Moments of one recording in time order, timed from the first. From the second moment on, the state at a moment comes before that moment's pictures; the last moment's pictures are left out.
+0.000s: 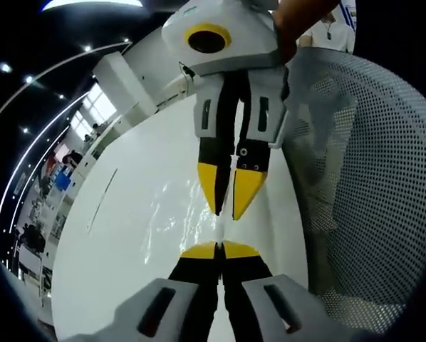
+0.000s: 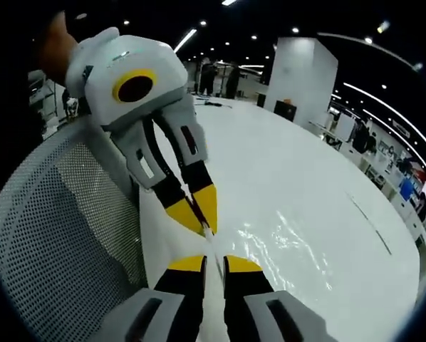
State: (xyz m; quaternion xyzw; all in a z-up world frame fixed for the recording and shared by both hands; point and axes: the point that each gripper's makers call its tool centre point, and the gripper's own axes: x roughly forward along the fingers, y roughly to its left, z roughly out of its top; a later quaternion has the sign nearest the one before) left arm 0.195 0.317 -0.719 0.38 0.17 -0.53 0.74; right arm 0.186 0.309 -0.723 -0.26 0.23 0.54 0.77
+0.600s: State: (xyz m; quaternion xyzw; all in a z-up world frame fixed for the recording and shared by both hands) left arm 0.194 0.317 -0.717 0.37 0.17 -0.53 0.75; right arm 0.187 0.320 -0.718 -0.27 0.22 0.54 0.77
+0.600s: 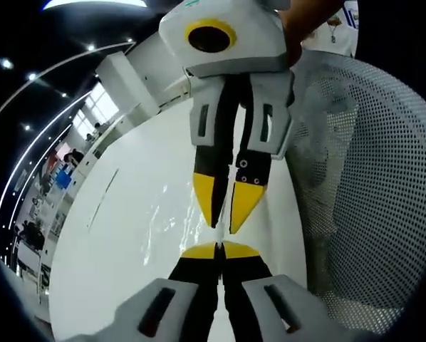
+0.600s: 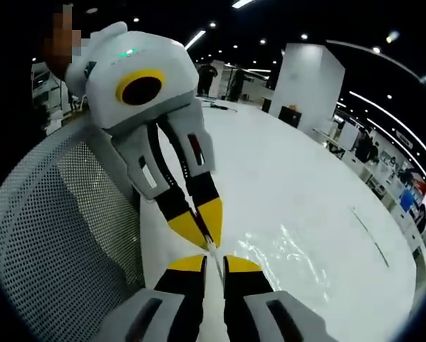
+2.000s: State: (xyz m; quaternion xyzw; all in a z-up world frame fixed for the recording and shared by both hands) left arm 0.198 0.314 -0.714 0.37 0.16 -0.53 0.75; right arm 0.192 0.321 -0.720 -0.31 0.20 0.54 0.75
